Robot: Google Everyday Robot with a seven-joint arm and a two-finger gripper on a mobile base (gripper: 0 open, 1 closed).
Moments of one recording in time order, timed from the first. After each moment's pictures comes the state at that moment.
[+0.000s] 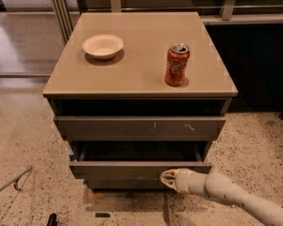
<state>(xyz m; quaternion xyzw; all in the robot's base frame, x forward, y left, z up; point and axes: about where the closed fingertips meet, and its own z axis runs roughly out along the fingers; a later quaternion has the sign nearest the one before) 0.529 -0.107 0.384 -0.60 0.66 0.10 0.45</state>
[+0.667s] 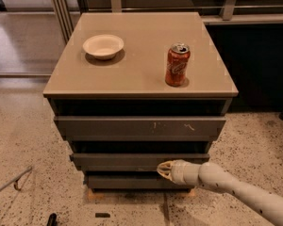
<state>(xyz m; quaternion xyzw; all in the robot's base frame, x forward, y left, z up) 0.567 -0.098 0.379 -0.61 0.65 0.09 0.45</state>
